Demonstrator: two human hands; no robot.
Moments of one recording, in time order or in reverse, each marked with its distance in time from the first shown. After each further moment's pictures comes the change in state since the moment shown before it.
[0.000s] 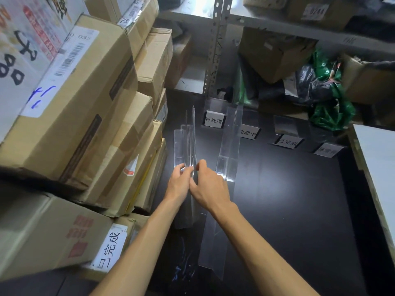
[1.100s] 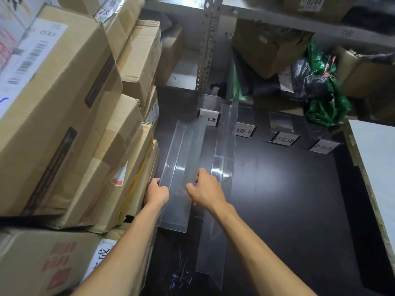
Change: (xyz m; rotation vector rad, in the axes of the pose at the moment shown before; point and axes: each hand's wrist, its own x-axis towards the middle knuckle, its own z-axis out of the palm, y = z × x) left_hand 0.044 -0.043 -0.023 0.174 0.153 -0.205; right_hand 0.017 0.010 0.003 0.246 -0.212 0.307
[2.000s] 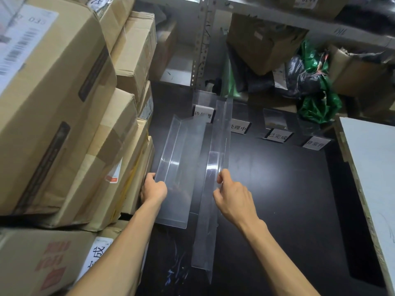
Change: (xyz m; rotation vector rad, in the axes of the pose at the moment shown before) left_hand -0.001 0.003 0.006 0.088 0.081 0.014; right_hand -0.031 0.066 -0.028 -0.325 0.288 -0.205
